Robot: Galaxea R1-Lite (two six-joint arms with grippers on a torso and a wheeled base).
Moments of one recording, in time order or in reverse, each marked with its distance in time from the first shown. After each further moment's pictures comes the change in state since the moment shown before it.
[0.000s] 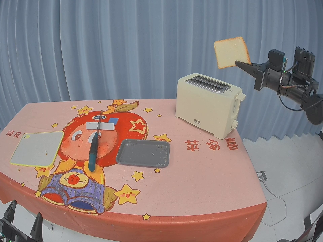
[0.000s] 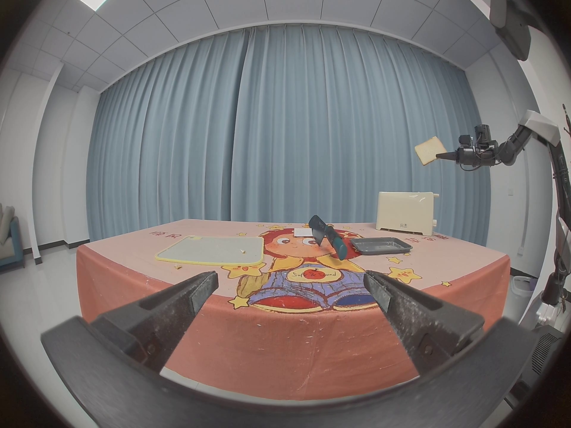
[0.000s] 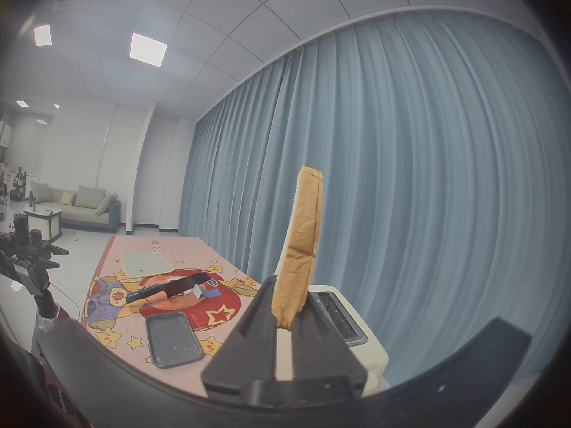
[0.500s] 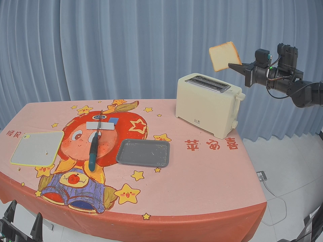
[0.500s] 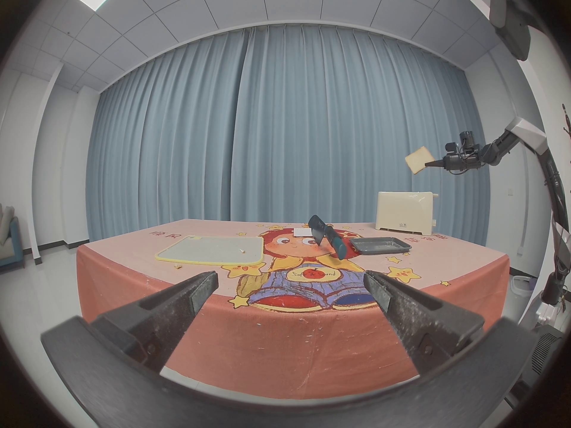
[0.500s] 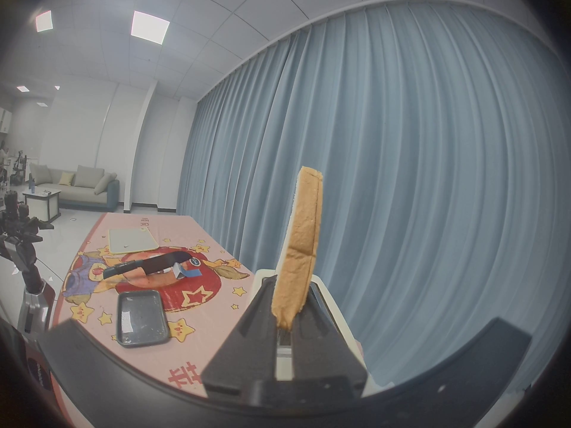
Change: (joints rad) left arm -0.001 0.000 0.000 0.000 0.000 0.001; right arm -0.048 0.203 -0.310 0.217 0.034 -0.115
